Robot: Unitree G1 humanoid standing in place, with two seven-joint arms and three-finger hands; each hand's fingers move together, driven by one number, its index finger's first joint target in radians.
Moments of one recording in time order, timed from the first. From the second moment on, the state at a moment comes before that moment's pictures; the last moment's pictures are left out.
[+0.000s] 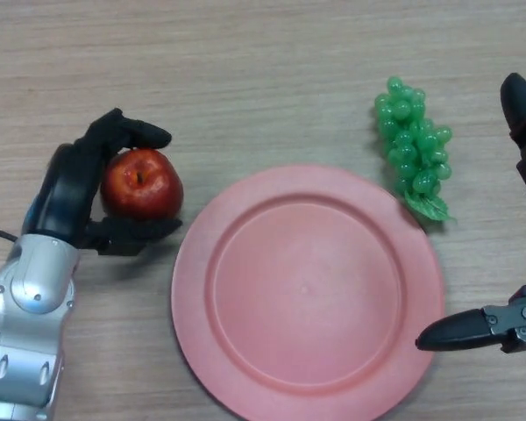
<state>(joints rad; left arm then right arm) -0.26 0.27 0.01 0.00 0.30 0.14 -0.07 0.11 -0.40 -0.03 -0.99 0.40 0.44 -0.16</state>
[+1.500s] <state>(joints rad) -0.17 0.18 -0.15 -0.35 0.37 0.09 -0.25 0.06 -0.38 -0.09 -0.99 0.39 0.47 -0.12</state>
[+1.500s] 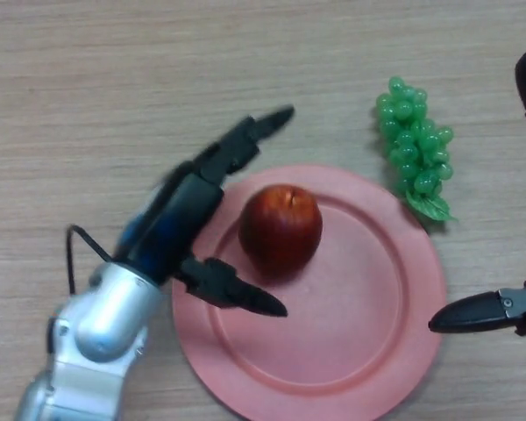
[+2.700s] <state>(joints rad) -0.03 0.31 0.36 -0.71 -0.40 0.42 -0.11 -0.08 -0.24 -0.06 -0.92 0.19 0.56 0.05</state>
